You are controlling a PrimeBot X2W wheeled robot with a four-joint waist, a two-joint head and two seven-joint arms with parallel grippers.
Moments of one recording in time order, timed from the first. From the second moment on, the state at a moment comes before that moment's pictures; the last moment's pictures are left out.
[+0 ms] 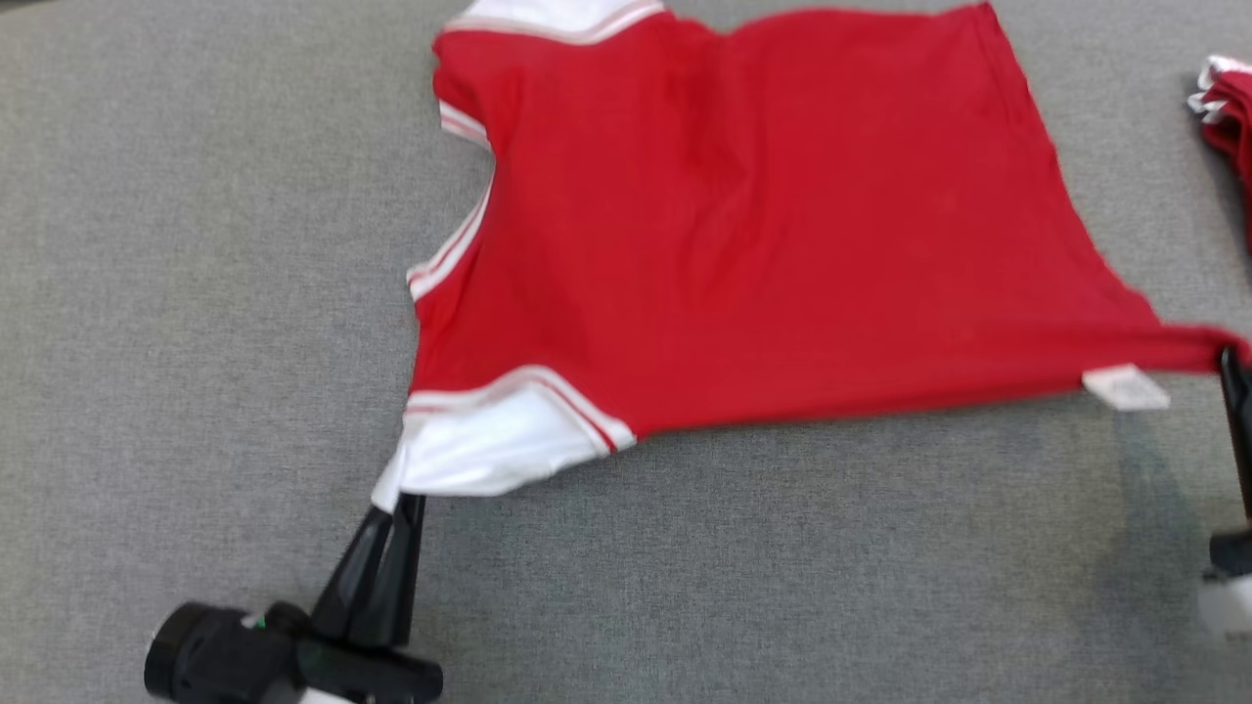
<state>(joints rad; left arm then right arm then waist) 0.05 0.34 -0.40 -0.23 -0.42 0.19 -0.26 -0.08 -0.48 0.01 0.12 0.18 0.13 -0.26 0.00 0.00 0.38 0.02</state>
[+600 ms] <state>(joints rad) 0.03 0.39 -0.47 -0.22 -0.40 0.19 -0.02 -0.01 -0.45 0.05 0.18 0.22 0.13 -0.26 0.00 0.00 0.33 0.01</state>
